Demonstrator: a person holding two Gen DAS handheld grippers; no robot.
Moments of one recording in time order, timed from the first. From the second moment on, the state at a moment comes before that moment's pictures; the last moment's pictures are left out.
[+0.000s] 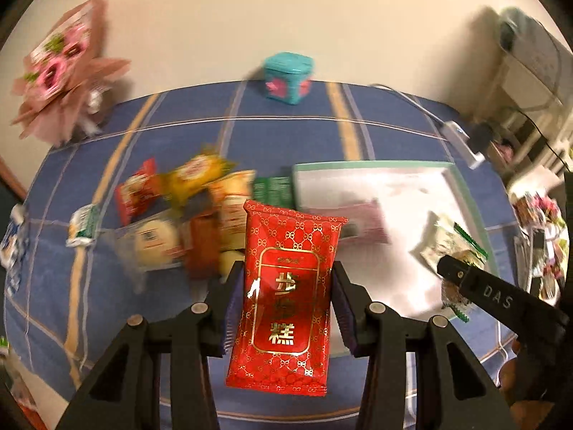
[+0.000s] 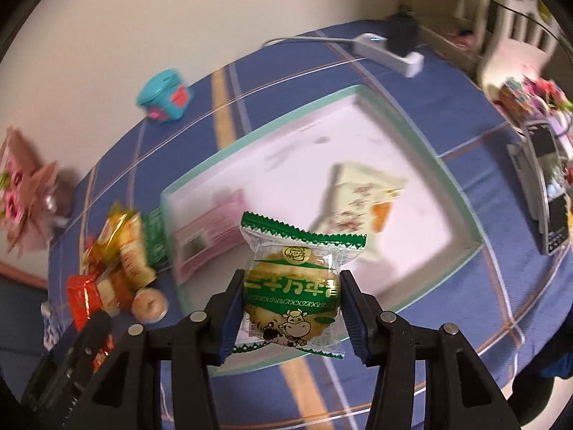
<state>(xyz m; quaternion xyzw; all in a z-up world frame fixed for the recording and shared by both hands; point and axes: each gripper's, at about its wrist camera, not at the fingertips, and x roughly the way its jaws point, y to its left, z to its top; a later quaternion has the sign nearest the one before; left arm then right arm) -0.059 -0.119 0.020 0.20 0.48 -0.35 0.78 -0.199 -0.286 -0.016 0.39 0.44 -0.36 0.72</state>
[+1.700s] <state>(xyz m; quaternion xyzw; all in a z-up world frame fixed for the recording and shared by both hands) 0.000 -0.105 -0.021 0.15 0.54 -0.21 0.80 -0.173 -0.268 -0.023 0.32 0.50 -0.37 0.72</state>
